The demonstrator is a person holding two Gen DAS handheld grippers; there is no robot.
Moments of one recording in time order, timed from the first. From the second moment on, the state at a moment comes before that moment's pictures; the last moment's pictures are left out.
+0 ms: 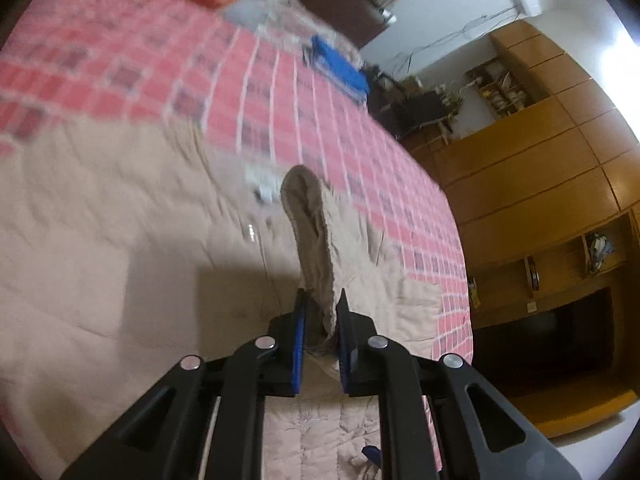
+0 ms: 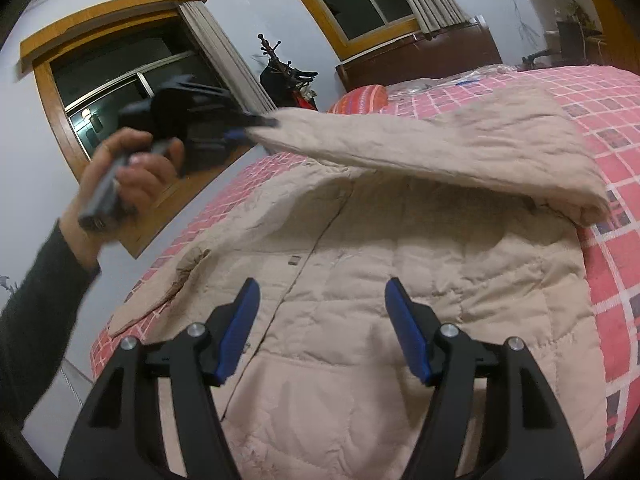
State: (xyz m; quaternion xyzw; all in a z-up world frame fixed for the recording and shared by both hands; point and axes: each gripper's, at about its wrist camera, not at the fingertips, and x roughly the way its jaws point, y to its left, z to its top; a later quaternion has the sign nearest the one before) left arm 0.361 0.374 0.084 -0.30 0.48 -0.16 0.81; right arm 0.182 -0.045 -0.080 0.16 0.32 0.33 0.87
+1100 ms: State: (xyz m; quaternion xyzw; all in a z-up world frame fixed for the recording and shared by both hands) left arm 0.290 0.518 0.033 -0.31 0.45 -0.05 0.84; right arm 0.188 -0.050 -0.078 0.18 0.34 0.33 0.86
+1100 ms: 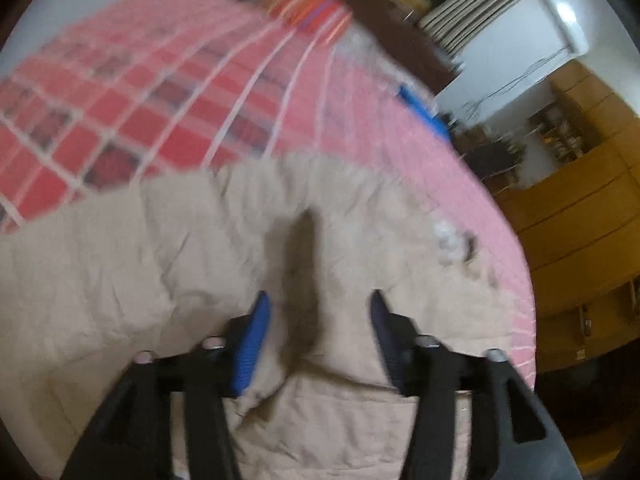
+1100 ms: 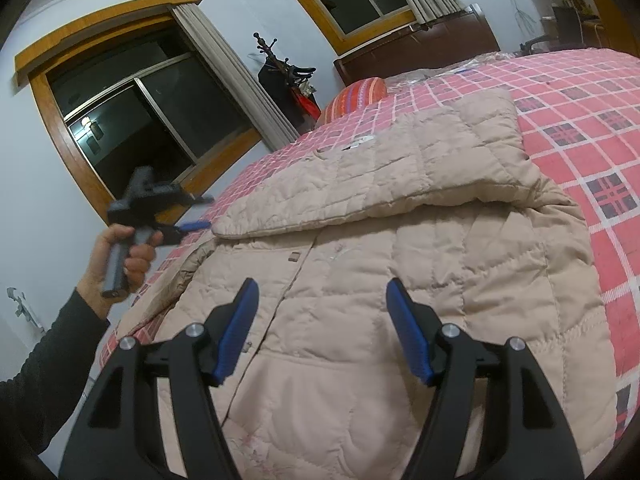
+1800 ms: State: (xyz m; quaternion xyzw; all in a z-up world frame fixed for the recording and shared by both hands) left arm 0.110 0.620 0.032 -0.37 0.38 0.00 0.85; right arm 0.173 -0.037 -0.059 0.16 0.32 0.36 0.86
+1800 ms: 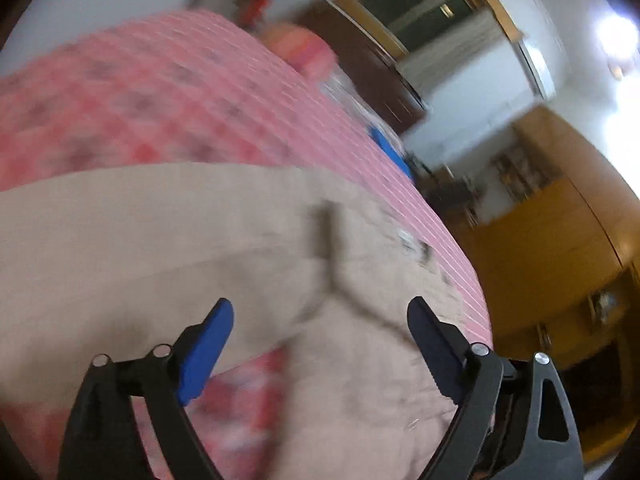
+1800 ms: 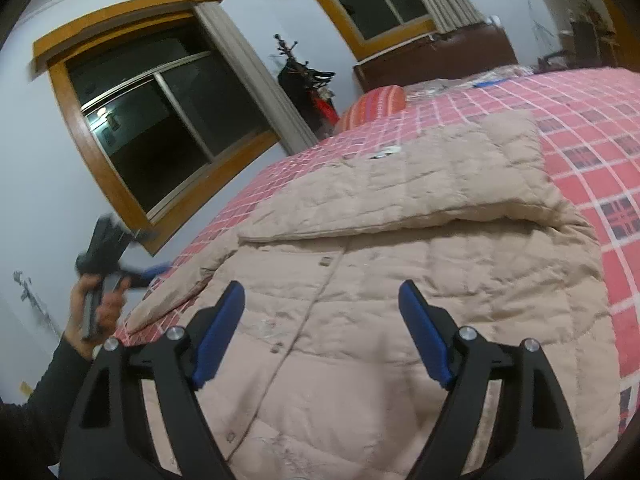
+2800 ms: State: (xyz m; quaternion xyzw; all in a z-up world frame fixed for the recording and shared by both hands) left arm -0.007 0.746 -0.006 -0.45 0.30 0.21 0.81; right arm 0.171 -0.032 -0.062 0.16 0.33 0.36 0.85
